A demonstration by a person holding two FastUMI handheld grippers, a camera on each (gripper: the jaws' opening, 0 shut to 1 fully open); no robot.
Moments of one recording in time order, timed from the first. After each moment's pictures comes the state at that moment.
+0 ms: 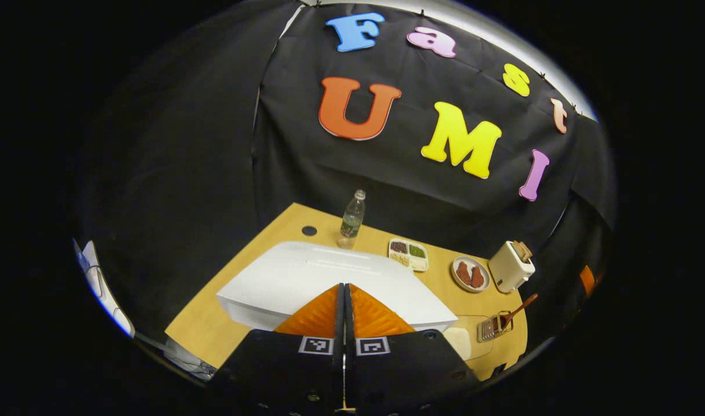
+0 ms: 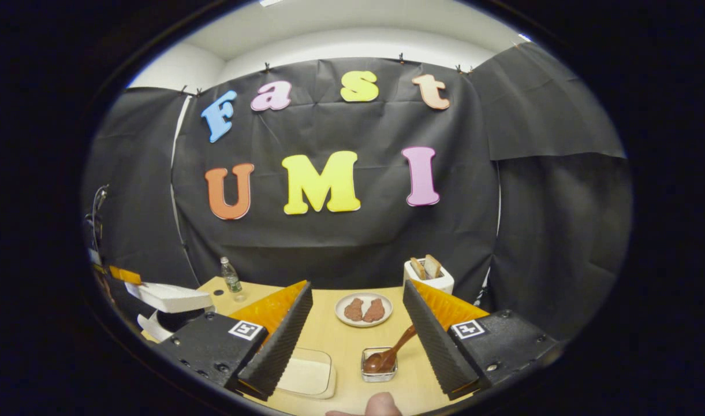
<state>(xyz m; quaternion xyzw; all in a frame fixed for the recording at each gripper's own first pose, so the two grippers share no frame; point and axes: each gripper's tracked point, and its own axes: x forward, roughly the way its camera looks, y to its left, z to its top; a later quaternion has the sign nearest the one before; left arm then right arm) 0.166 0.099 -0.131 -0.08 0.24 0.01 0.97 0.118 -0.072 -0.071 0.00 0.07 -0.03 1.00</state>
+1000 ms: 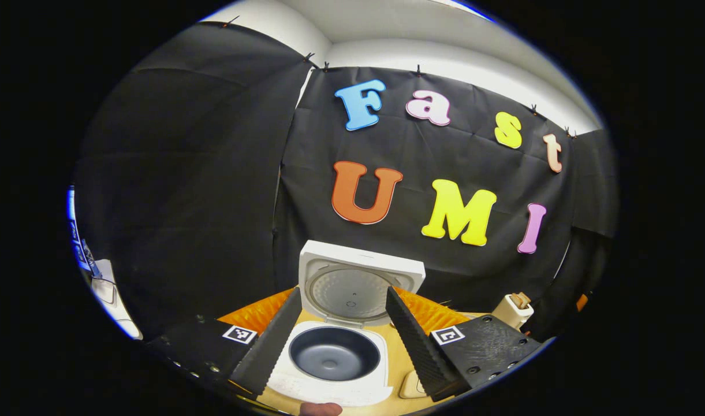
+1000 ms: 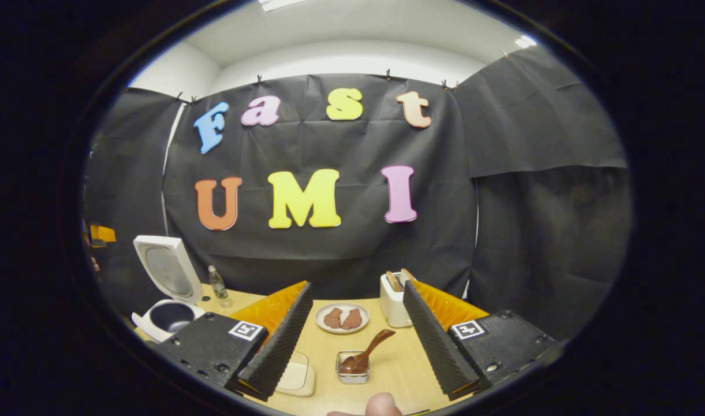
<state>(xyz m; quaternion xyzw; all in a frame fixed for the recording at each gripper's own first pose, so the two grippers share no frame) 0.119 0.092 -0.021 -0.08 0.07 0.05 0.99 0.078 -0.114 -0.053 -0.02 0.05 -0.06 1.00</state>
